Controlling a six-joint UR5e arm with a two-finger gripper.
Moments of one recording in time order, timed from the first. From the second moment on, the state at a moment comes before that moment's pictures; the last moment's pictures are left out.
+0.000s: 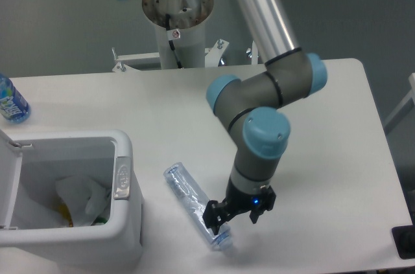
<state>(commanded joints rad) 2.39 -2.22 -1.40 -0.90 1.35 0.05</state>
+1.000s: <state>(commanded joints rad) 2.33 -2.31 -1.40 -0.90 1.47 0.03</state>
